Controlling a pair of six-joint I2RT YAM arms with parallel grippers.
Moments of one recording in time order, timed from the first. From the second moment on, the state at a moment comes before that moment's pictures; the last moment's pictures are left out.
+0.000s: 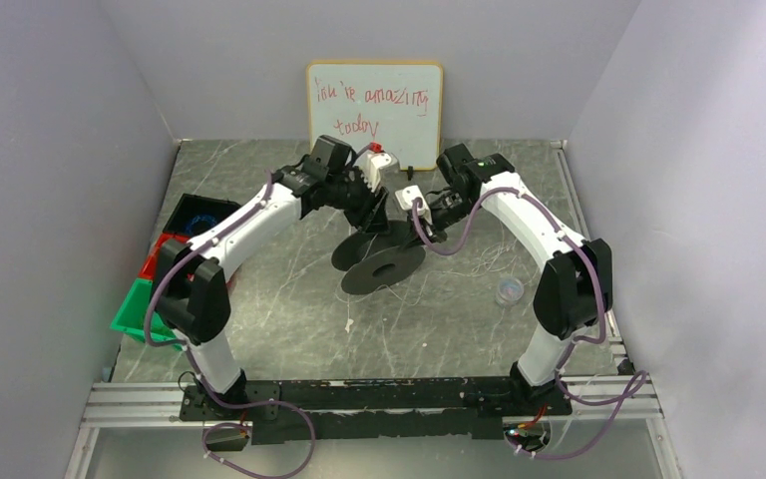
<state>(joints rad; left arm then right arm) -0.55 1.75 1.52 -0.54 0.65 0.19 0.41 1.73 1.55 -1.19 -1.04 -1.48</state>
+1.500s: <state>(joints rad) -0.56 1.85 1.72 -0.83 0.86 0.58 0.41 1.74 1.56 -1.32 -1.05 -1.63</state>
